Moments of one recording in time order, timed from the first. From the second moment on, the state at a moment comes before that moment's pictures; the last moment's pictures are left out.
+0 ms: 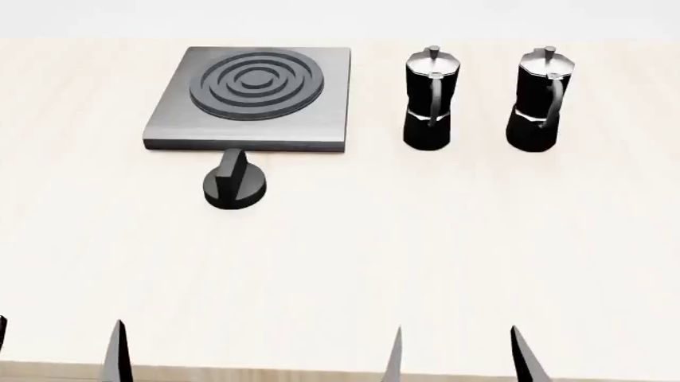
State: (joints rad) left arm 0.15 -0.11 0.08 0.58 -0.10 -0.18 -0.11; right arm -0.14 0.12 -0.10 -0.57 0.08 0.17 0.11
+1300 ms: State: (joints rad) left arm 0.17 -0.18 0.14 0.66 -0.13 -0.16 -0.19; right arm -0.16 0.19 -0.14 -0.64 0.12 0.17 0.17
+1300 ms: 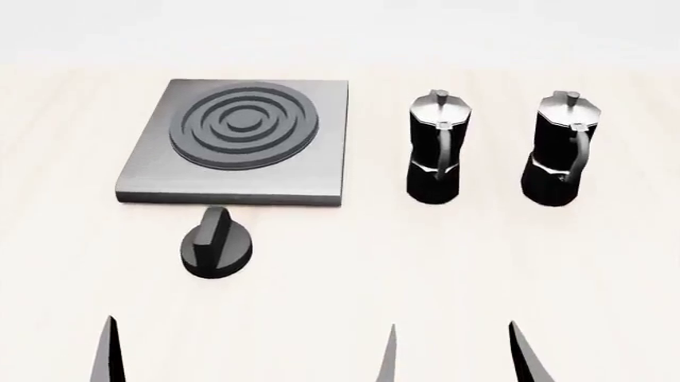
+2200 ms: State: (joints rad) left arm 0.16 -0.21 0.17 0.65 -0.14 -0.16 -0.22; right arm -0.14 0.22 -0.17 -0.62 0.14 0.17 0.21
